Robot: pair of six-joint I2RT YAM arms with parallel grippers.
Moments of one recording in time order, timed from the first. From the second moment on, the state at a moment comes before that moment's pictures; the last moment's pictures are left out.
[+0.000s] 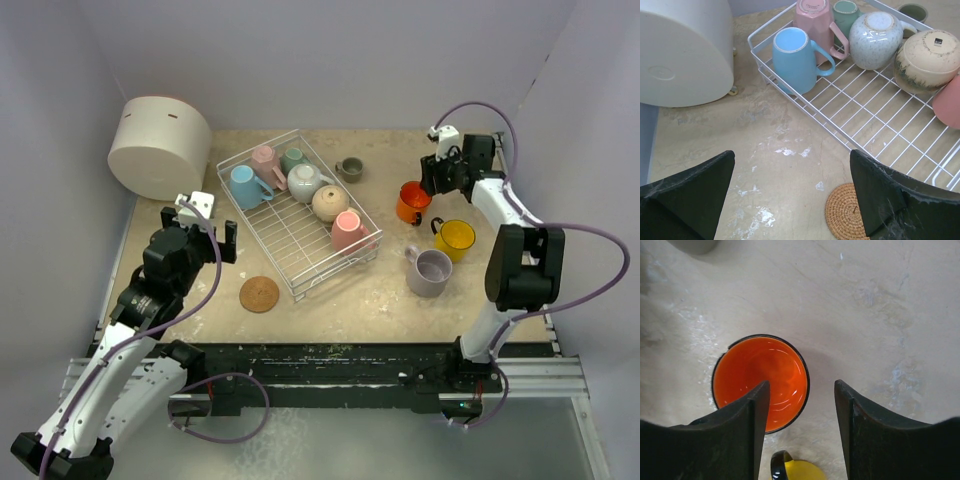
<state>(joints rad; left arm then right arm) -0.41 0.64 0.74 -0.39 -0.26 0.01 -0.05 1.76 1.32 -0.27 -0.34 -0.35</state>
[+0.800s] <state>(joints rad) -0.41 0.64 0.75 -0.39 -0.22 0.00 -0.05 1.93 1.39 -0.32 -0.25 -0.33</state>
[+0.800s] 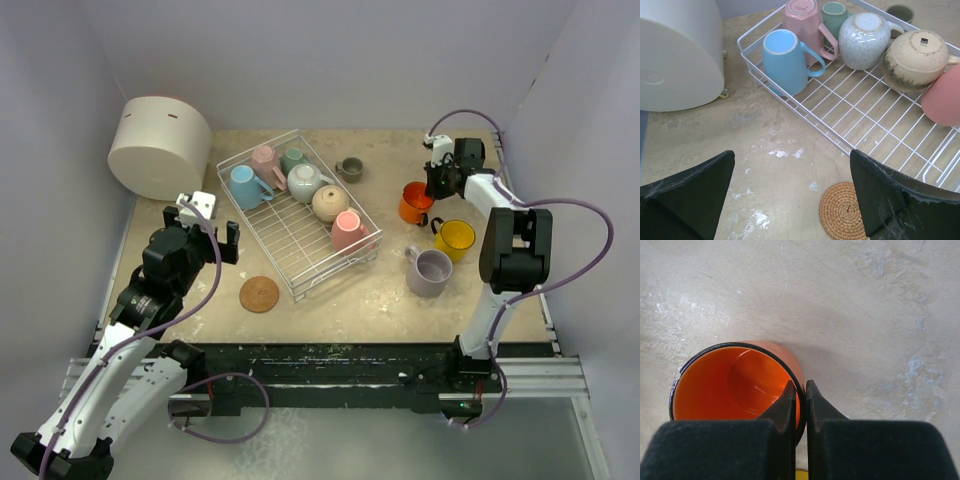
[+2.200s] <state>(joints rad) -0.55 0.70 0.60 0.38 0.45 -0.94 -0.07 1.24 1.03 0.14 -0.93 0.23</state>
